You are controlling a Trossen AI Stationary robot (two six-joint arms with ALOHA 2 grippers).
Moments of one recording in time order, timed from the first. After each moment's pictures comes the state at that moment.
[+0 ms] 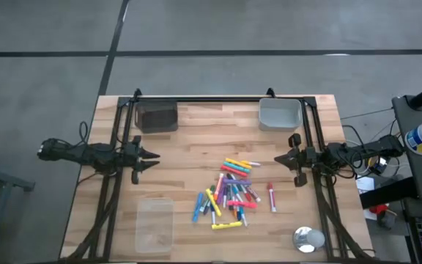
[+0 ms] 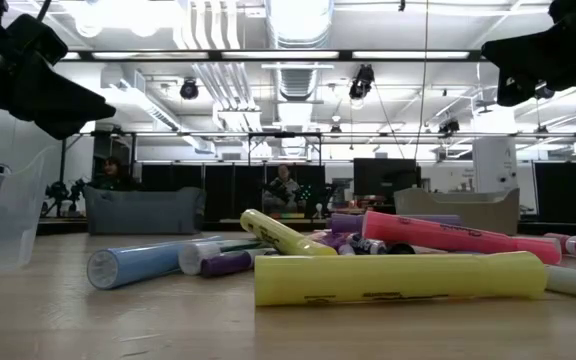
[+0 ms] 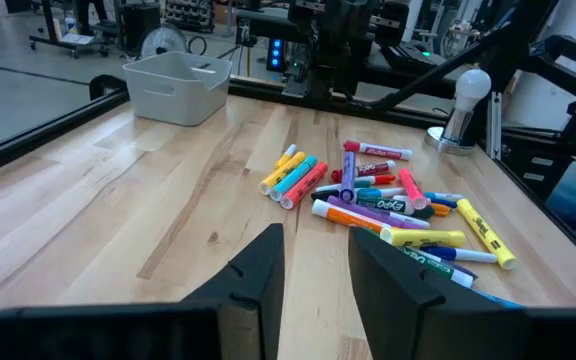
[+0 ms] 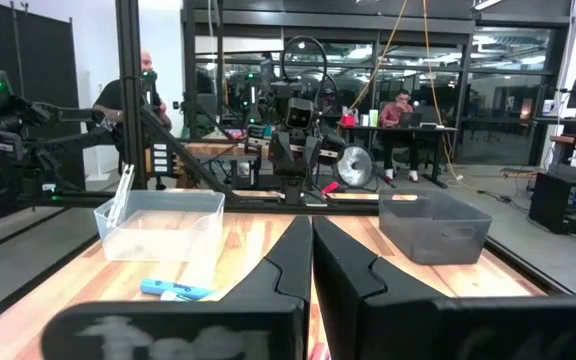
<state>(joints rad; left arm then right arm) -0.22 0.04 0.11 -0.29 -0.29 -0.21 0.23 0.13 0.01 0.27 0.21 -0.03</state>
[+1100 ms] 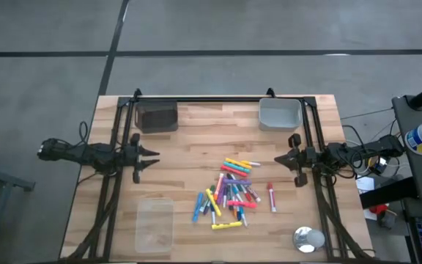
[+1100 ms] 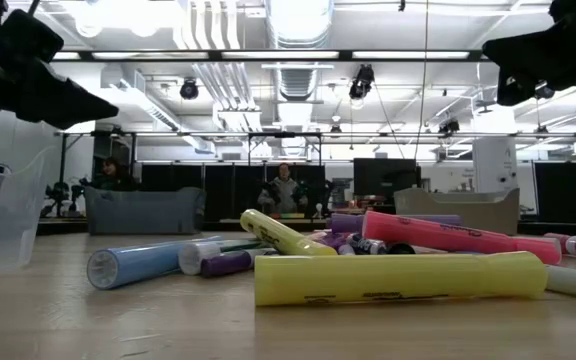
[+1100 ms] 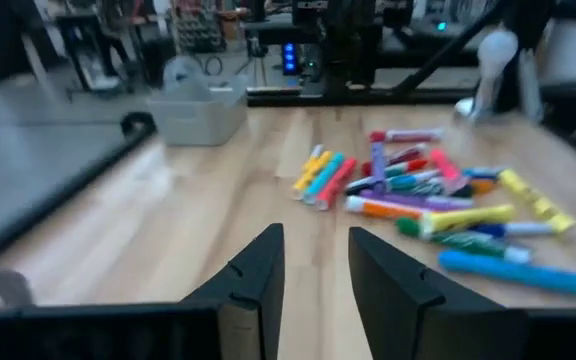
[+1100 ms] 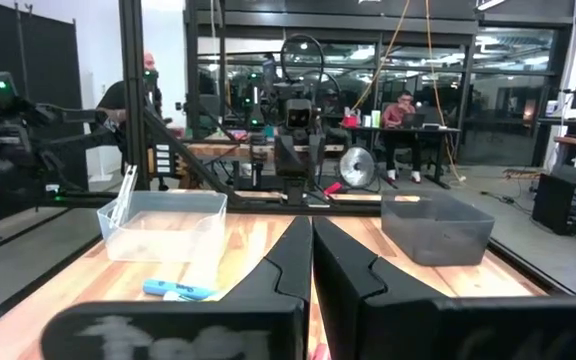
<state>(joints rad) -0.22 0.04 0.11 -0.29 -0.34 0.00 0.23 0.13 0.01 0.27 0.20 -0.01</state>
